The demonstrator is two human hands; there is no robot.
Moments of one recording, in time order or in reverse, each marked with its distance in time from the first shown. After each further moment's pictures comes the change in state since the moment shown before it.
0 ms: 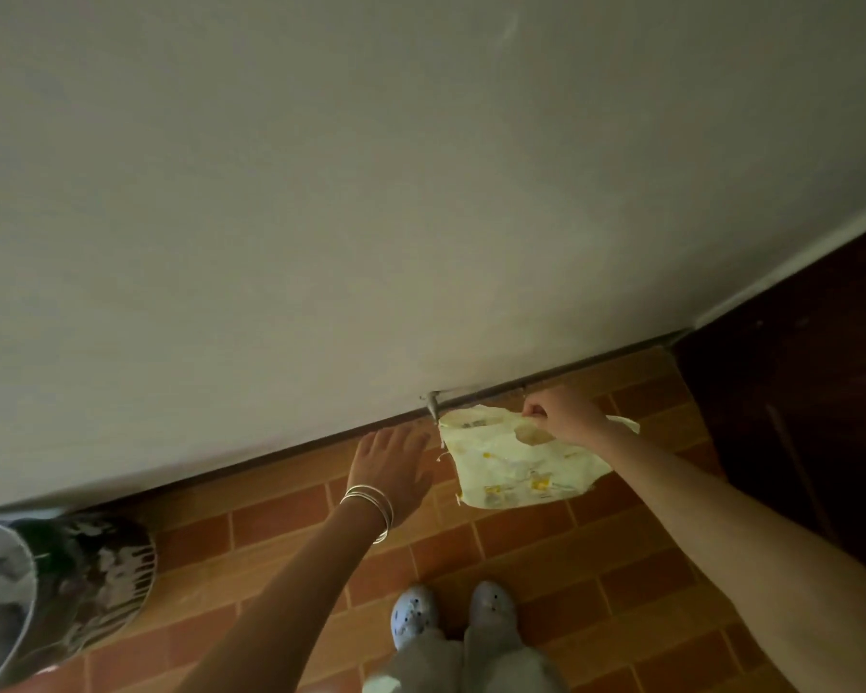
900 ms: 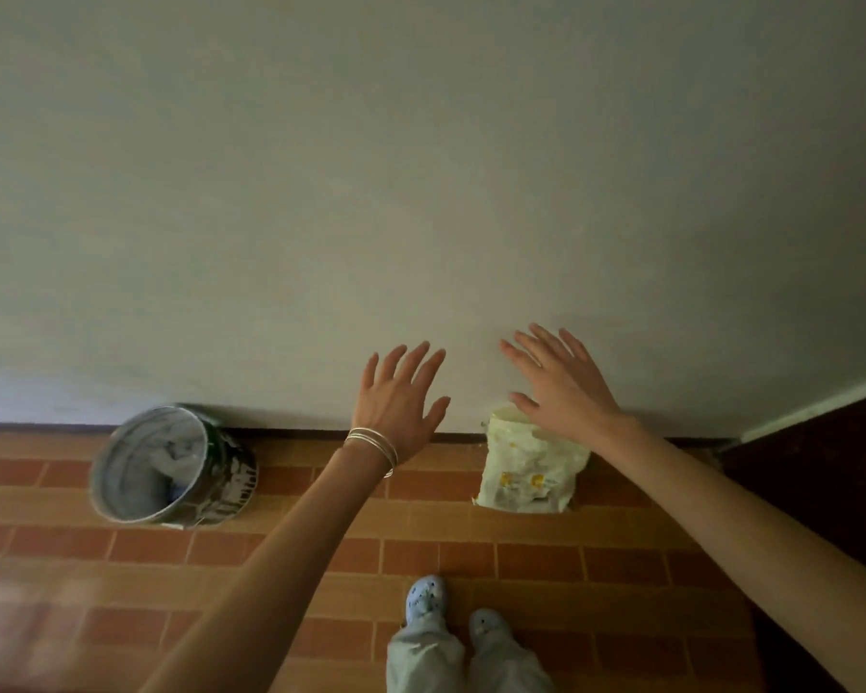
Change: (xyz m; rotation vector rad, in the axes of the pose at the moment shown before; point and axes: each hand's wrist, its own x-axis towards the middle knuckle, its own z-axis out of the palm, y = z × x) left_hand -0.200 0.015 -0.200 0.007 0.423 -0.309; right_hand -0.184 -0.164 -0.173 -0.417 0.478 -0.550
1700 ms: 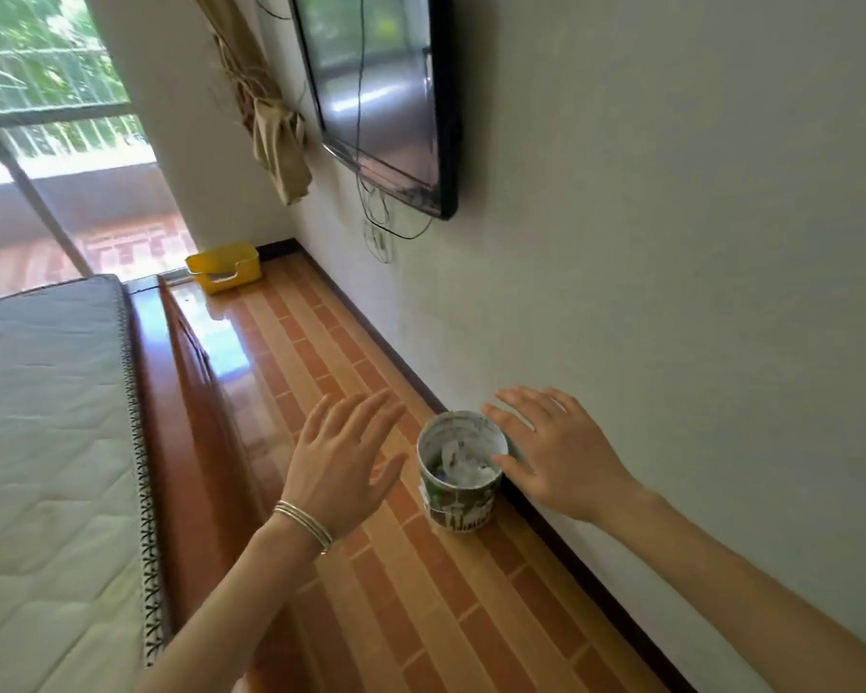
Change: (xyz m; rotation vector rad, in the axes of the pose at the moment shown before) left_hand -0.469 -0.241 -0.114 0.089 0.368 -0.861; right_hand 0.031 -0.489 -0.130 0.095 0.345 -1.067
